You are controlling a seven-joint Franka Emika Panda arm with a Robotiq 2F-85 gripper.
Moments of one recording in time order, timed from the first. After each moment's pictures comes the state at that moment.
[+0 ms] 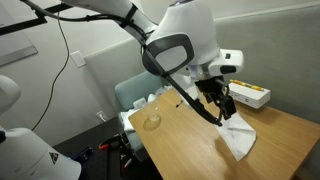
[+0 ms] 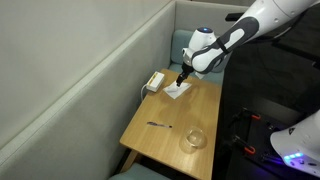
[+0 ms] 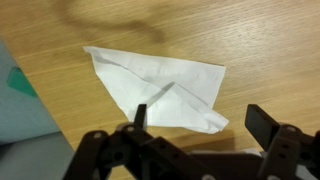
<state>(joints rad) -0.18 0.44 0.04 -2.19 0.11 2.80 -0.19</state>
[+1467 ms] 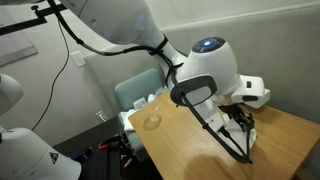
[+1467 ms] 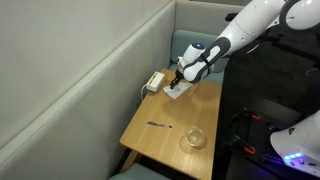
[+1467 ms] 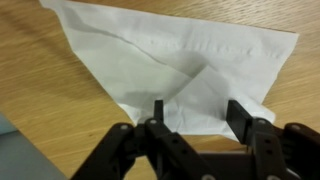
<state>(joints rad) -0.30 0.76 0.14 -1.99 0.09 3.02 -0.23</state>
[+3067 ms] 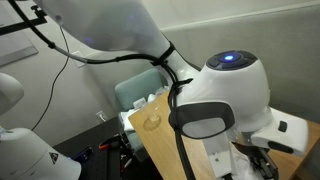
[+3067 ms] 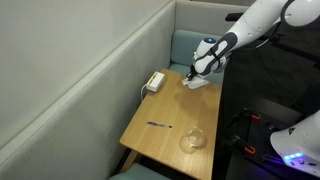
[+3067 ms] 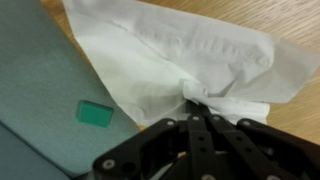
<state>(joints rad) -0.36 0.72 -0.02 -2.04 0.08 2.94 -0.14</state>
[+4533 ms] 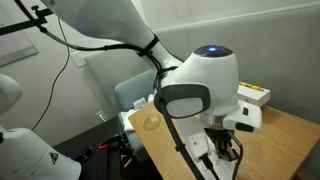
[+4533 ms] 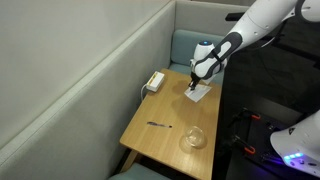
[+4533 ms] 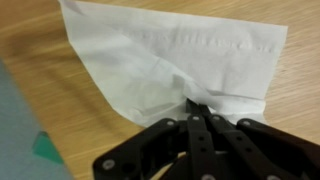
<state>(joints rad) -0.26 0.63 -0.03 -2.15 0.08 2.76 -0.24</state>
